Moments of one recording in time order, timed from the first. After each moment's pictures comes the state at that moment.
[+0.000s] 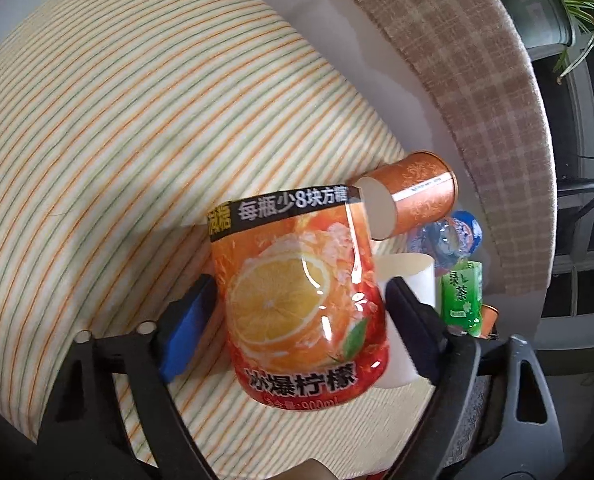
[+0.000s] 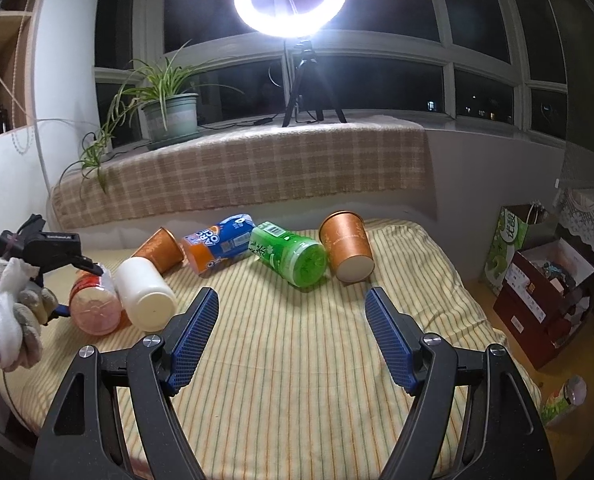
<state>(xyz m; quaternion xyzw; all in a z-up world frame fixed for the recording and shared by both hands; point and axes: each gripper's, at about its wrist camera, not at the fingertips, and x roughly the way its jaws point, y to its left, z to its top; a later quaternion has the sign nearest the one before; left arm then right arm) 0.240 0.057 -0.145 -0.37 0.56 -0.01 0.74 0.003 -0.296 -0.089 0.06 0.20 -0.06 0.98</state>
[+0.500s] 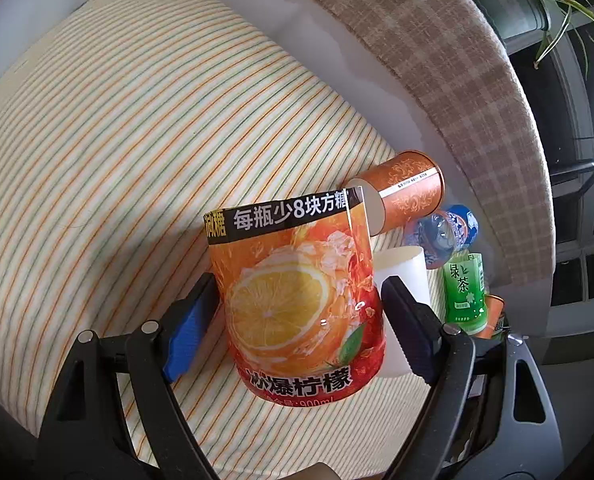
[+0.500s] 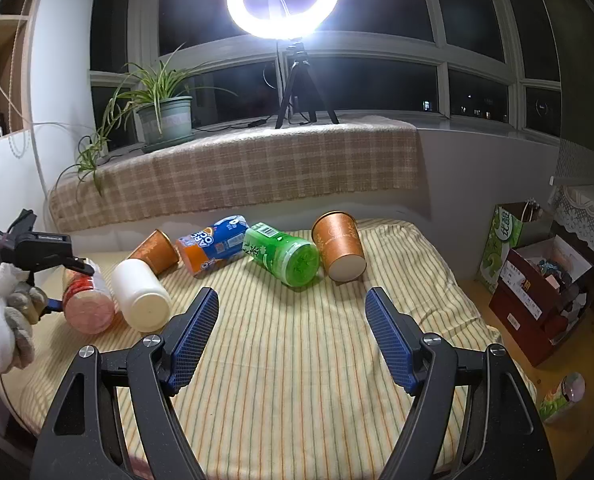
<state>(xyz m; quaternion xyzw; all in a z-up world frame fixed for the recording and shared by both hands) 0.230 0.057 -0.130 -0.33 0.54 -0.02 0.77 -0.002 -0.300 -0.089 0.07 0.19 -0.07 0.98</state>
